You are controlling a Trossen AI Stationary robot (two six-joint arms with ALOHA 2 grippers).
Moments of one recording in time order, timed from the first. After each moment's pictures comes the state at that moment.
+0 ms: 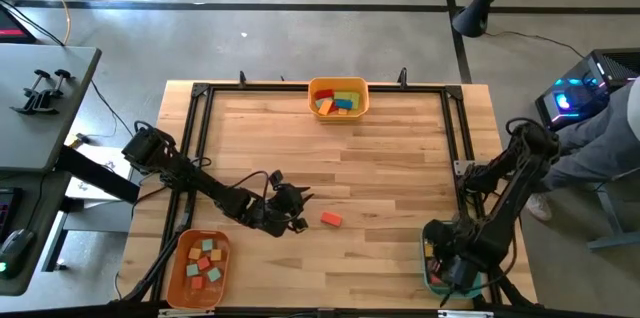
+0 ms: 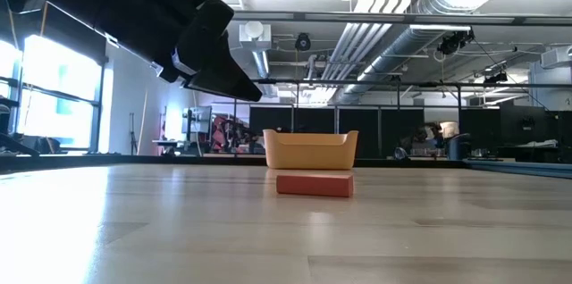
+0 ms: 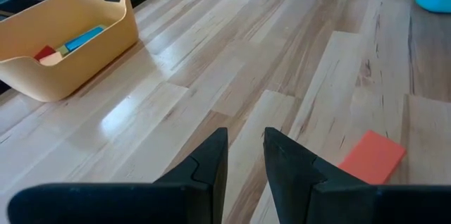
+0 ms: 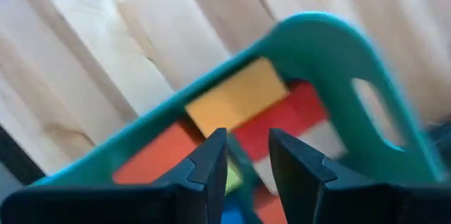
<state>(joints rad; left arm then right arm) -0.45 1.74 0.79 0.24 -0.90 -0.43 1.05 1.50 1.03 -1.10 0.14 1.62</state>
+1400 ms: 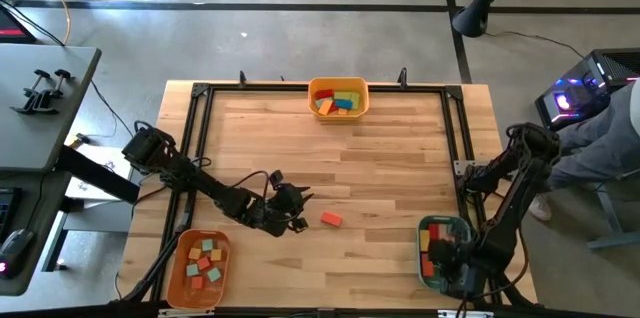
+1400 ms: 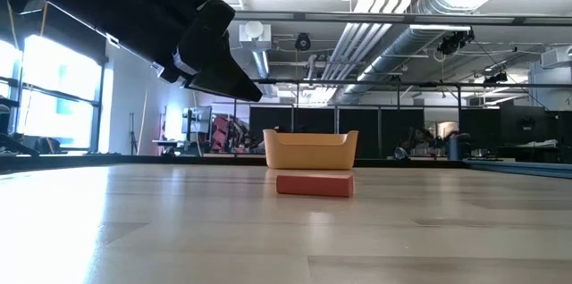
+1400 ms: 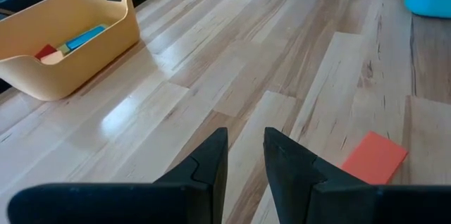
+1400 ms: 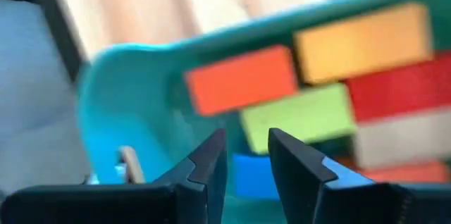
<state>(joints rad) -0.45 1.74 0.79 0.24 -0.90 -0.44 1.11 1.50 0.98 -0.88 0.10 1.41</state>
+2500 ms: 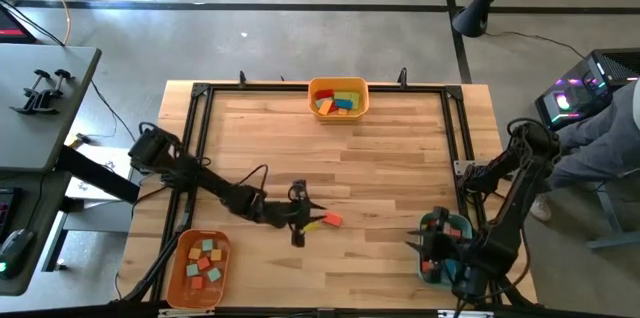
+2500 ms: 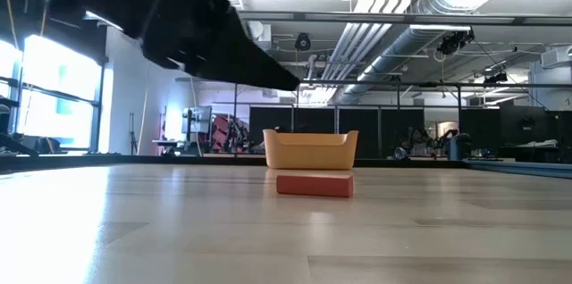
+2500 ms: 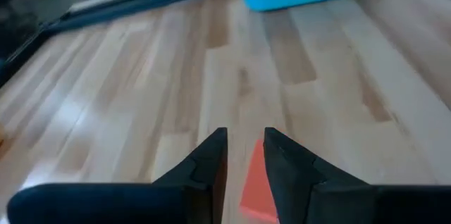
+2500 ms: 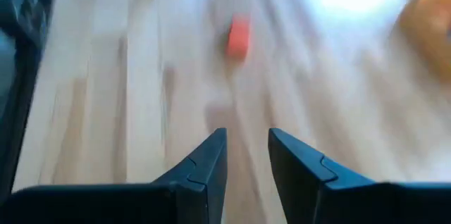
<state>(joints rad) -0.41 1.78 0.79 0.50 -0.49 0.03 1.10 1.50 1.08 -0.99 0.83 1.15</state>
